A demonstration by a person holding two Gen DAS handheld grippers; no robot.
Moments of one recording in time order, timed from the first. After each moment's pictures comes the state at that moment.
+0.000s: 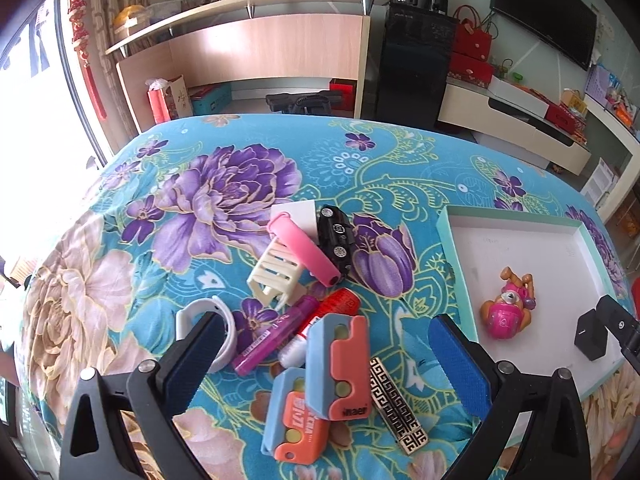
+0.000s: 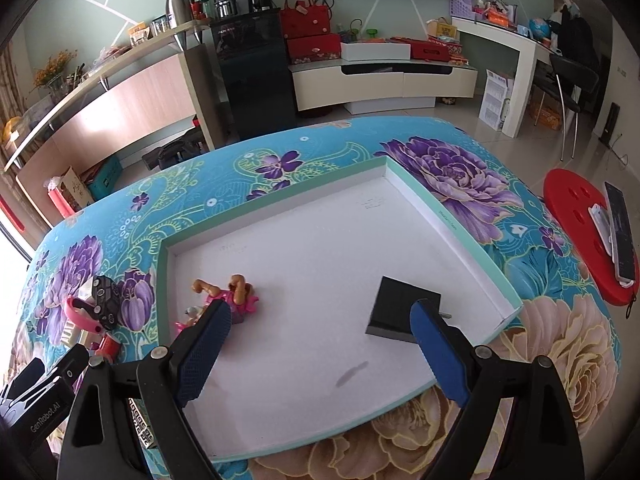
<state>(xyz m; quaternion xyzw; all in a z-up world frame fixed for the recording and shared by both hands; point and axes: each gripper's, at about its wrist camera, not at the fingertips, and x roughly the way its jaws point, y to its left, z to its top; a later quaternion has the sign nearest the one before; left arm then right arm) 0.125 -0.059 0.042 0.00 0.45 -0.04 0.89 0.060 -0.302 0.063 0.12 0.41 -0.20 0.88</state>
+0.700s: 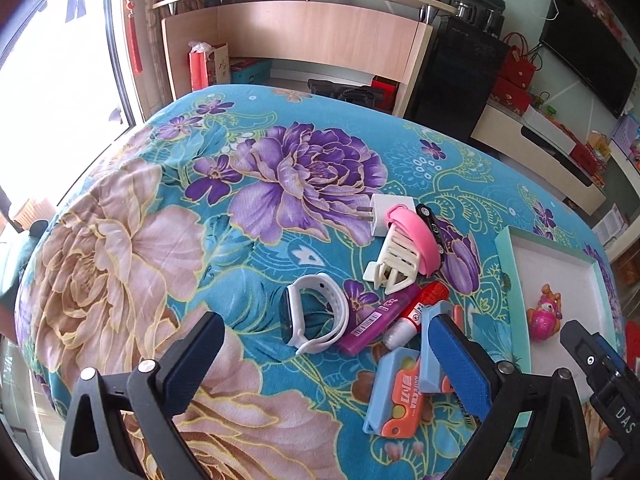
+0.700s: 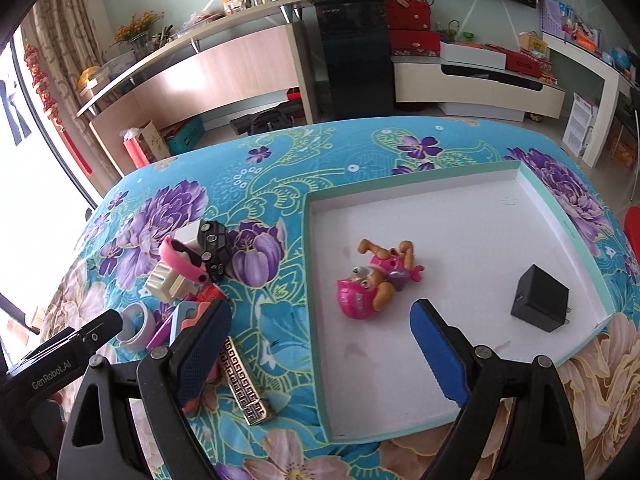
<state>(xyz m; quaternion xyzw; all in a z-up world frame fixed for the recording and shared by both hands) 0.118 0.031 0.037 -0.07 0.47 0.00 0.88 0.080 -0.203 0.051 0.10 0.43 -0.04 0.90</state>
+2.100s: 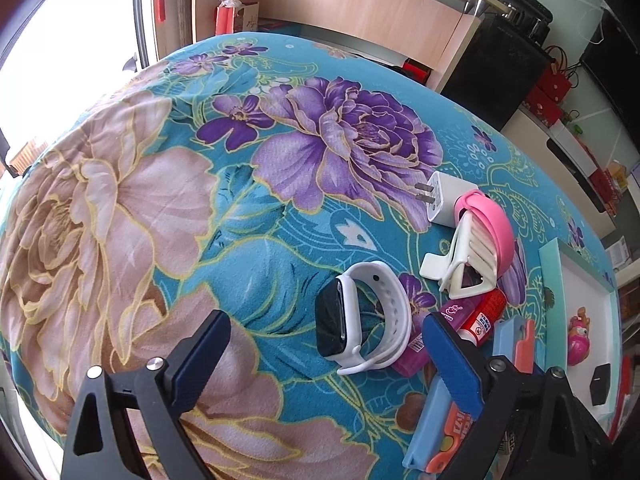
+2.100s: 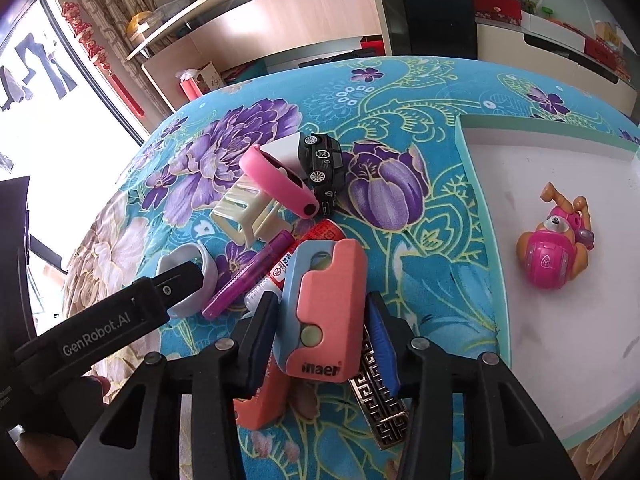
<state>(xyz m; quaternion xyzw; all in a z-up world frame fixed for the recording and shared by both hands) 0.143 0.060 -0.016 -0.14 0.51 0.02 0.85 0.115 -0.128 -0.012 0.10 0.50 0.08 0.86</state>
